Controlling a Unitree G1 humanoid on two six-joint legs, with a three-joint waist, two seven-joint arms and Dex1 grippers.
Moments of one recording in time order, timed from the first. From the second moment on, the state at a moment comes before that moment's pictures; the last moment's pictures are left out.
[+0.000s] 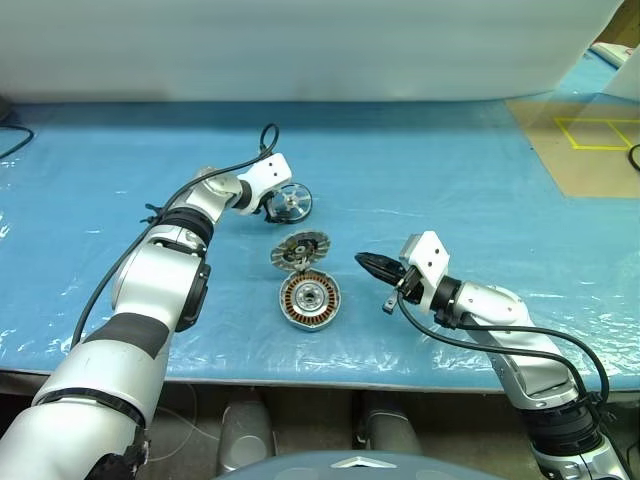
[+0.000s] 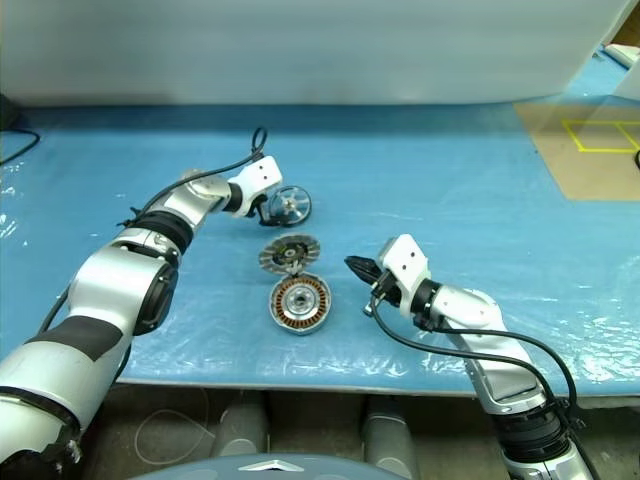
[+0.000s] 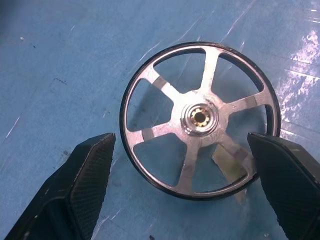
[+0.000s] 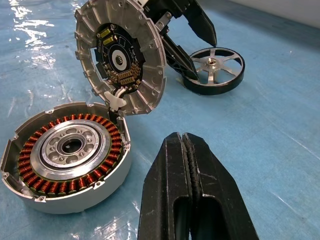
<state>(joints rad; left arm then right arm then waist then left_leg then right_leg) -1.24 0.30 -0.15 1.37 0.34 -0.11 -0.84 -0.10 -0.51 0.12 -0.41 0.26 0.39 0.67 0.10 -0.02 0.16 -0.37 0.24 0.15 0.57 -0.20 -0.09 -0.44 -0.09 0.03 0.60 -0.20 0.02</state>
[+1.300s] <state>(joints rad) -1.25 0.28 -0.09 1.37 0.30 -0.11 -0.93 -0.10 -0.51 0.12 -0.41 0.22 0.39 0.65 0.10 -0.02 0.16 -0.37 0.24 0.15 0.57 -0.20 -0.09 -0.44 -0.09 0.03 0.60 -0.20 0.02</state>
